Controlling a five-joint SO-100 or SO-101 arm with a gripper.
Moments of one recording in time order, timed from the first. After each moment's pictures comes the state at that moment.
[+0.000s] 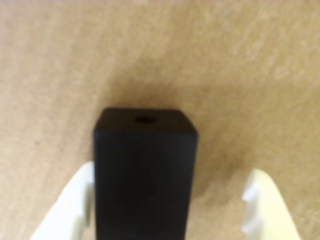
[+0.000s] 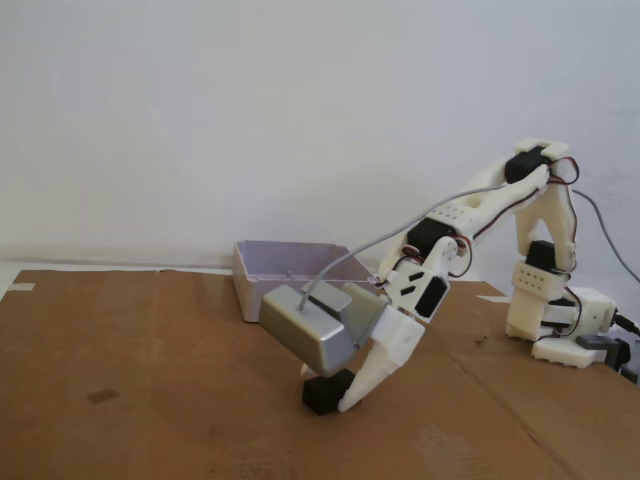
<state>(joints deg) -20.3 60.5 92.1 25.5 1.4</state>
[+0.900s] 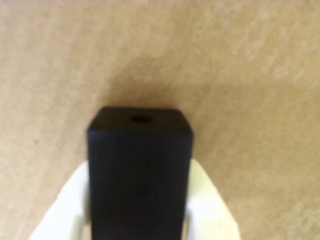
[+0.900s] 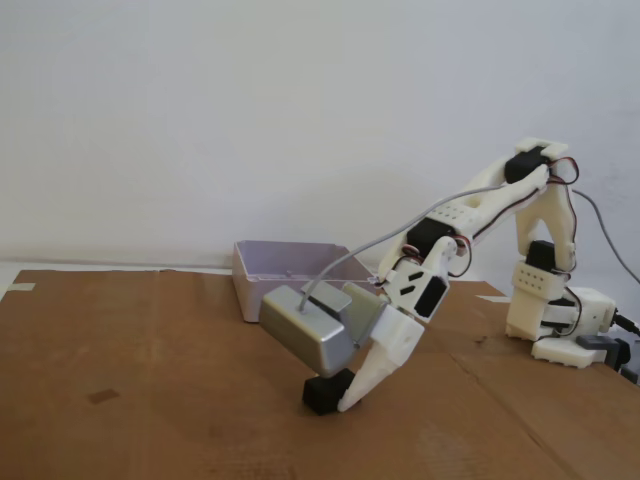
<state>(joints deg) -20.2 60.5 92.1 25.5 0.9</state>
